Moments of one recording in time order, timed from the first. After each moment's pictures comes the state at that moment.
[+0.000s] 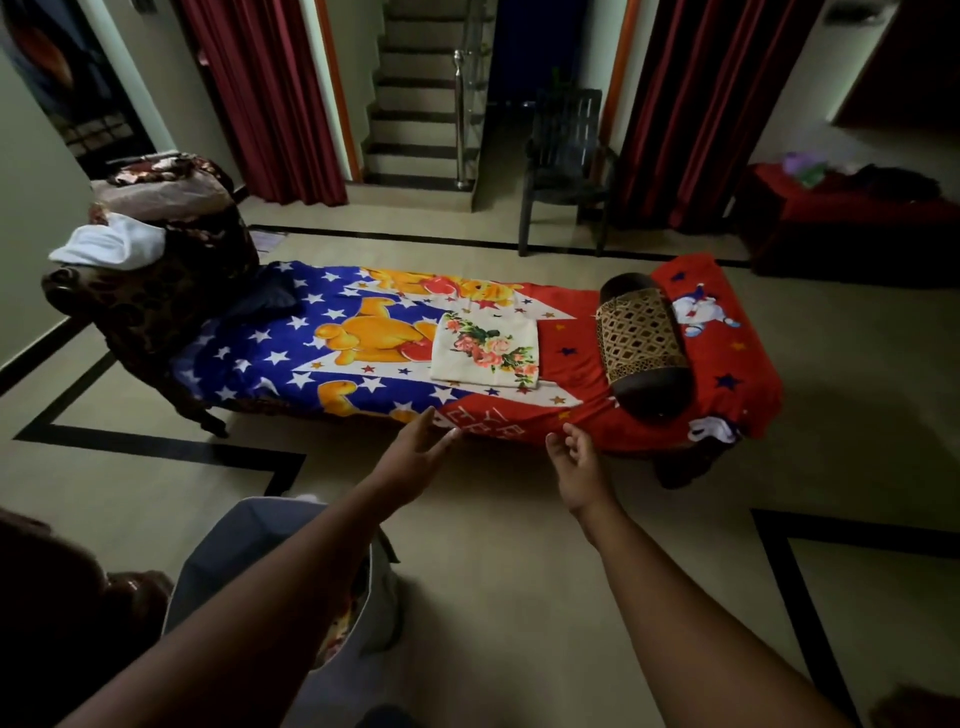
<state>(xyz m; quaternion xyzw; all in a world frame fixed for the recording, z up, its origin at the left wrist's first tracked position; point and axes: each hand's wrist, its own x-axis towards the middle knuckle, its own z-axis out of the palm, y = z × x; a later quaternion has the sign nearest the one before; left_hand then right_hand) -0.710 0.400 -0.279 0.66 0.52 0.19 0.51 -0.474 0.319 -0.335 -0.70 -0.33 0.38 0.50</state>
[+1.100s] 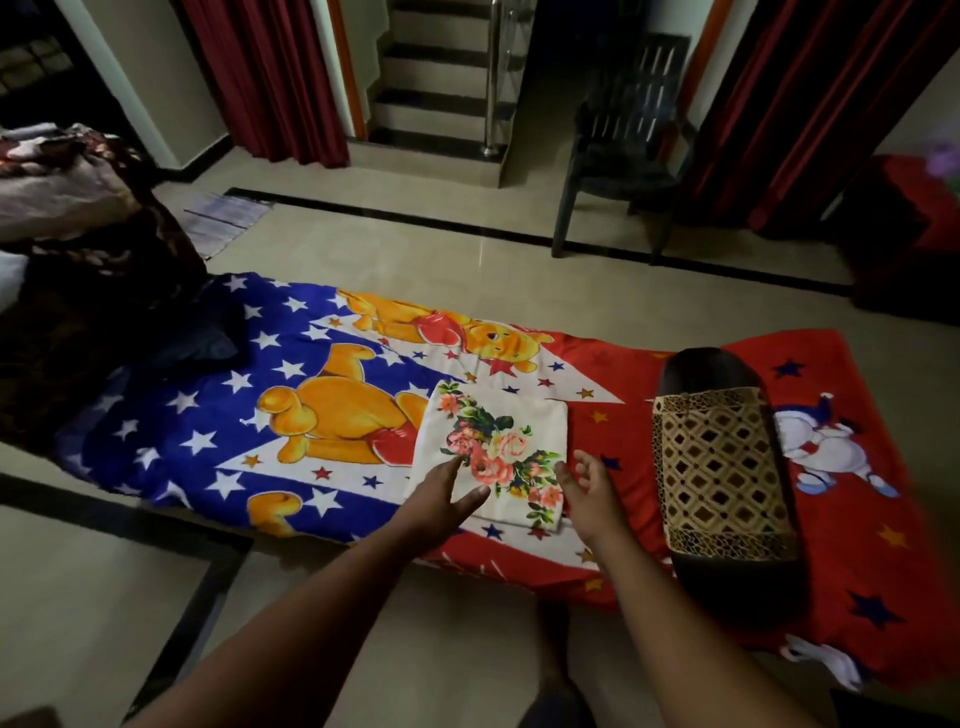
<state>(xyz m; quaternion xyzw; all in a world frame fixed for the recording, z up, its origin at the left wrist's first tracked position) -0.489 0.904 -0.399 0.69 0.55 0.06 0.46 -0.264 0.849 -0.417 -0.74 -0.30 0.45 0.41</state>
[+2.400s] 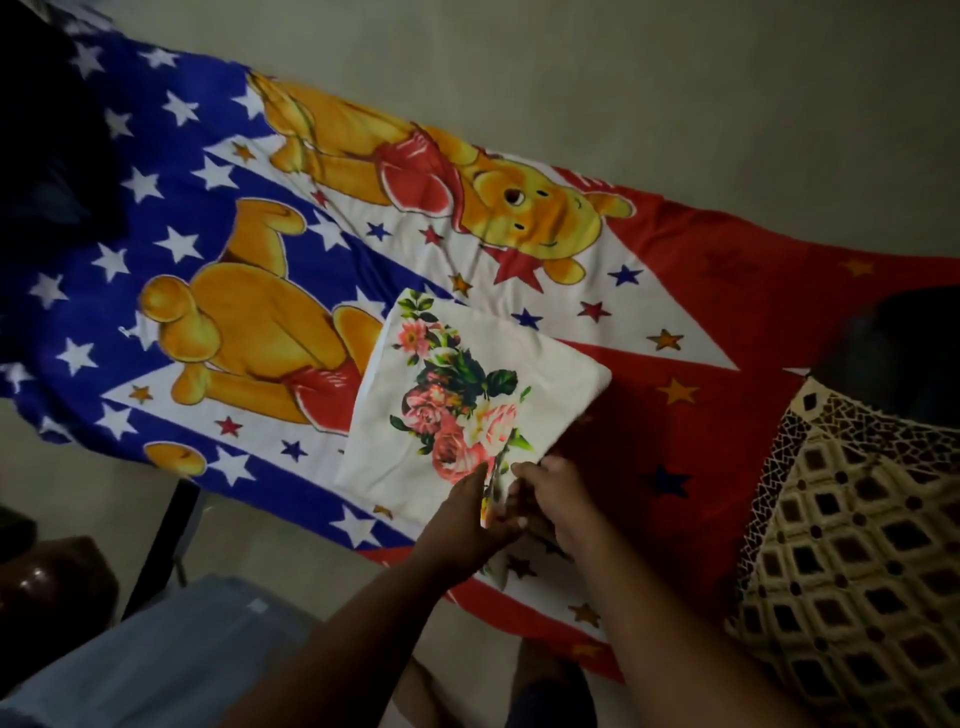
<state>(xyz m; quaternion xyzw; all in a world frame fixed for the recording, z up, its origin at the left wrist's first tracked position) -0.299 1.077 -0.673 0.53 0.65 -0.08 0.54 -0.151 1.099 -0.714 -0.67 -0.07 0.72 0.20</state>
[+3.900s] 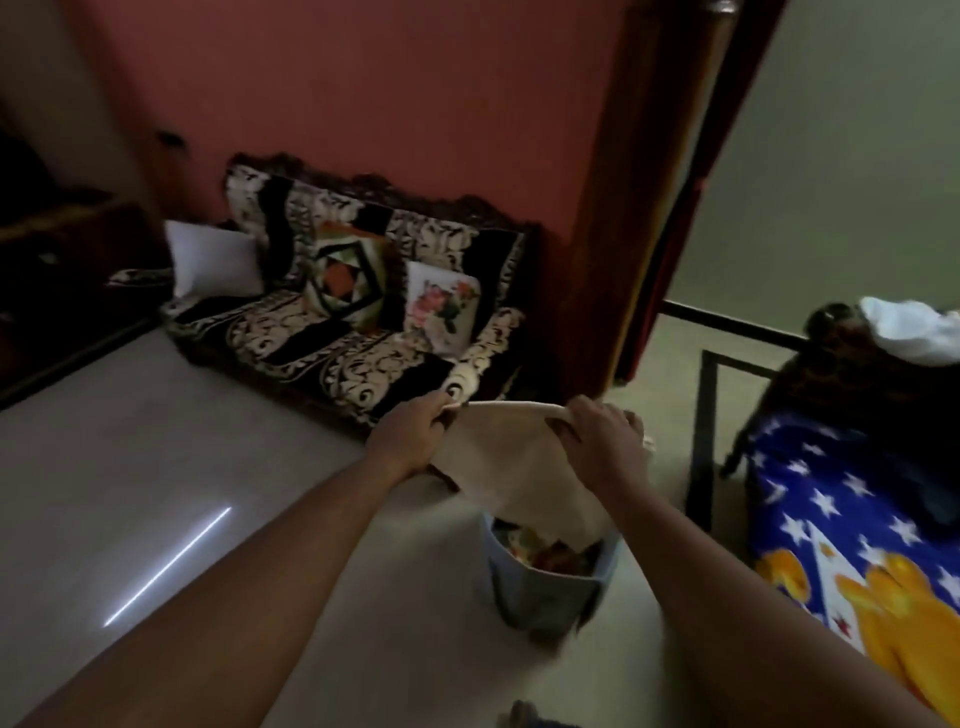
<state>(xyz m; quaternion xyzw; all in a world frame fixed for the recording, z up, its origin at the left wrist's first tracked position) -0.698 0.224 -0.242 0.08 0.95 0.29 -0.01 -0.681 0.496 -0.248 0.02 -0.98 0.16 0.14</state>
